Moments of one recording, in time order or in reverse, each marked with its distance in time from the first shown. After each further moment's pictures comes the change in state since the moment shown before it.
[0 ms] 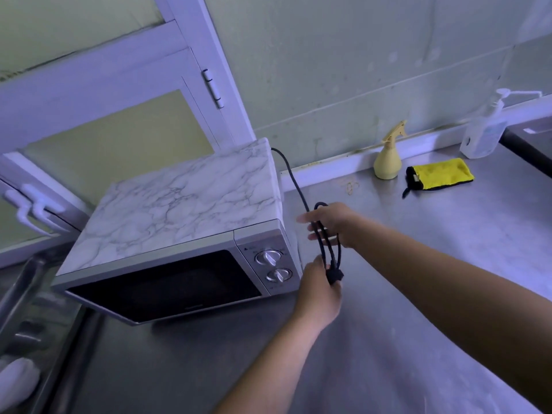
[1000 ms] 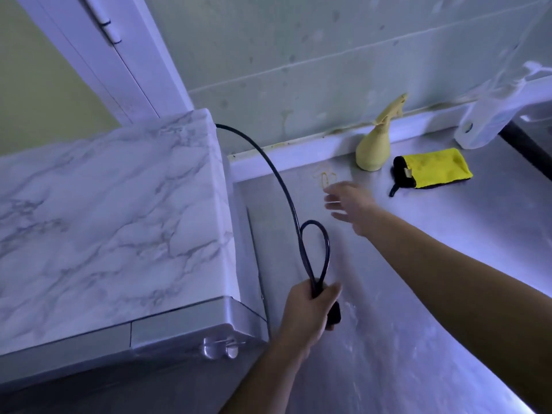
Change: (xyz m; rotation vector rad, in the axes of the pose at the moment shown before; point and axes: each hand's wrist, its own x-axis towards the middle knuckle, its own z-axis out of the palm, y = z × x) left_hand 0.124 -0.044 0.055 -0.511 -0.290 -0.339; right_hand 0.191 0.031 -0.101 0.208 0.295 0.003
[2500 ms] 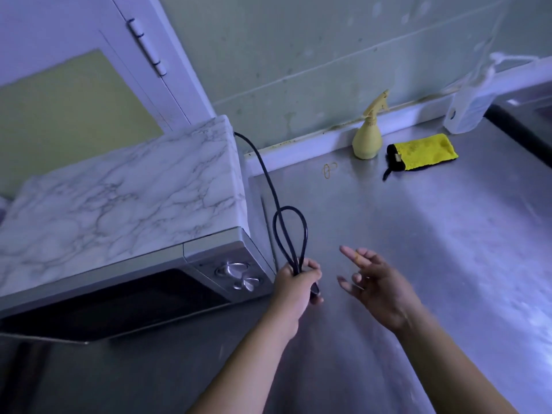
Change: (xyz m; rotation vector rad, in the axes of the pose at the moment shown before) left_hand -0.084 0.005 -0.002 -0.114 0.214 -0.042; right_hand -0.204 0.120 -0.046 0.806 -0.254 0.136
